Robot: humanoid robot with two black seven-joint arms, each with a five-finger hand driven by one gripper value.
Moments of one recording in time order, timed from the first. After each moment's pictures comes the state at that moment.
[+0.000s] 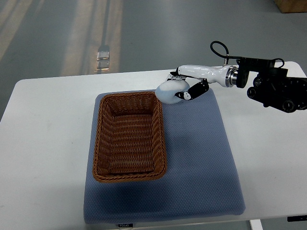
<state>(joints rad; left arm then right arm) -0.14 0.00 -0.12 -0.06 0.07 -0.04 -0.04 1.21 -0.36 -0.04 0.85 -1.08 0.09 0.47</state>
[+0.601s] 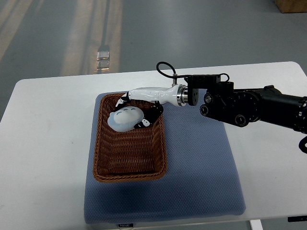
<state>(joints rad) -0.14 0.00 -0.12 -0.06 0.07 -0.04 -0.04 1.22 -0.10 -0.11 0.81 -1.06 0.09 0.47</state>
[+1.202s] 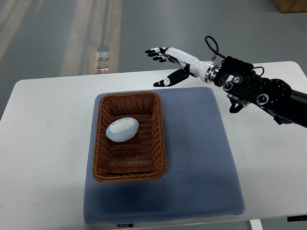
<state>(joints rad) -0.15 0.00 -0.11 -0.07 0.07 -0.04 -0.04 1.10 -0.22 0.19 0.72 -0.63 0.03 0.34</state>
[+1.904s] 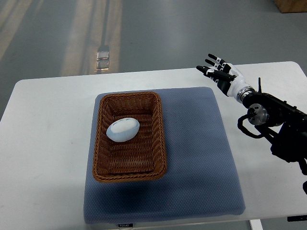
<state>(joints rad) -0.15 0.00 -0.12 -0.07 0.07 -0.04 -0.04 0.76 -0.21 0.68 0.69 -0.15 0.02 0.21</state>
